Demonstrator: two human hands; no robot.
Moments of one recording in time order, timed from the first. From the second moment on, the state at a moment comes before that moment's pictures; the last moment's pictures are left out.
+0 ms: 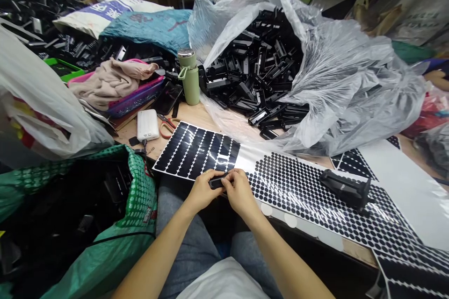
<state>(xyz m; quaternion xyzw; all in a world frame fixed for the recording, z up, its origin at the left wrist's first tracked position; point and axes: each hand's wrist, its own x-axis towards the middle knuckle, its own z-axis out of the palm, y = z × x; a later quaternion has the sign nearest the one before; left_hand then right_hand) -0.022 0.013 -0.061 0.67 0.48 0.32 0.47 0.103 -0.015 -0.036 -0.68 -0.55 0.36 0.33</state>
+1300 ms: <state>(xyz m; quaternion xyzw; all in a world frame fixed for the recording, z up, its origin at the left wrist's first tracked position) 0.194 0.206 -0.042 0.85 0.48 0.18 0.14 0.195 -0.098 -0.058 -0.74 -0.40 0.33 0.42</state>
